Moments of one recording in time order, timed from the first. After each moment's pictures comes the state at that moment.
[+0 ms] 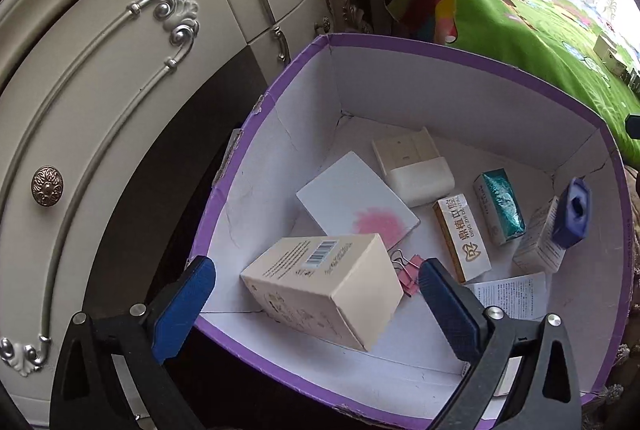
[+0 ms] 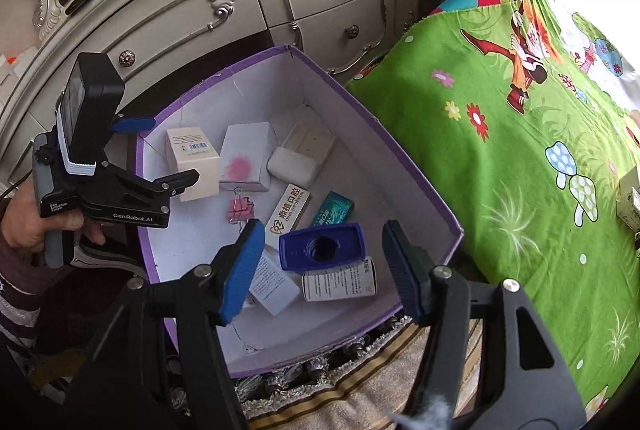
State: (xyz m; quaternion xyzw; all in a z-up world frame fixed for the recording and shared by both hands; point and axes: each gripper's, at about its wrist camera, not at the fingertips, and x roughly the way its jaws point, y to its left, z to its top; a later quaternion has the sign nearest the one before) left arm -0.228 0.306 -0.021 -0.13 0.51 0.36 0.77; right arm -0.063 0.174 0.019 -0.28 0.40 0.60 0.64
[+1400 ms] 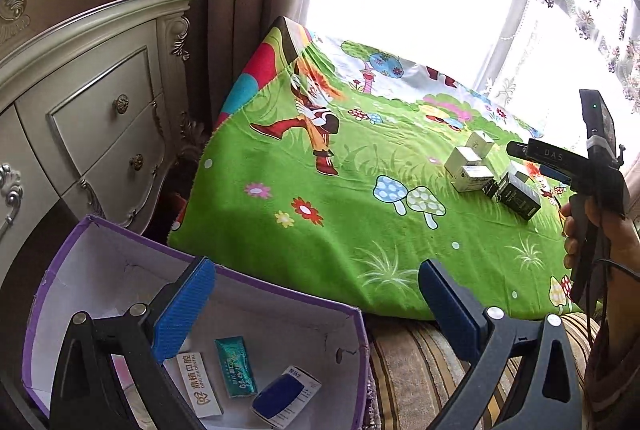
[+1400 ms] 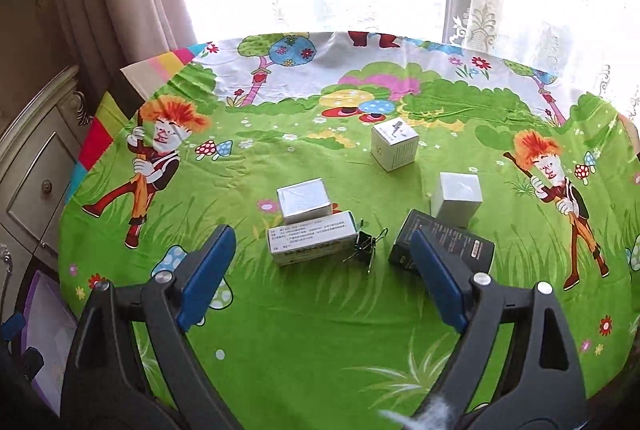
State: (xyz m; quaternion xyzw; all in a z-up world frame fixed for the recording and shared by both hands) left arm -0.051 0.219 0.059 -0.19 0.36 0.22 0.89; right arm 0.234 0.037 0.062 -0.06 0.38 0.24 0.89
